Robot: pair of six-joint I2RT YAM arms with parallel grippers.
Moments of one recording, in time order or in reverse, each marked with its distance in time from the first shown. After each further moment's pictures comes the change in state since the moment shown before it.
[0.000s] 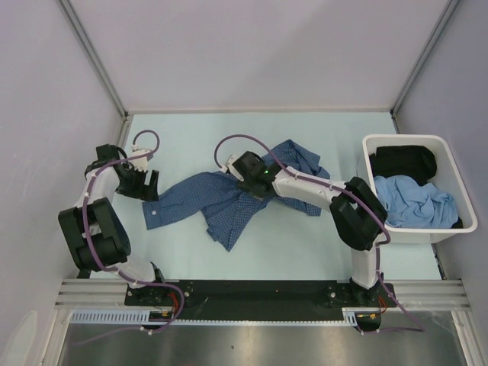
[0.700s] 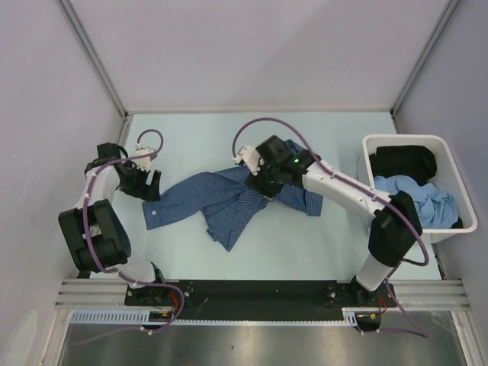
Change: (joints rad) left arm -0.016 -0.027 0.023 -0.064 0.054 0.106; right arm -0.134 -0.283 -0.009 -0.226 -0.447 -0.021
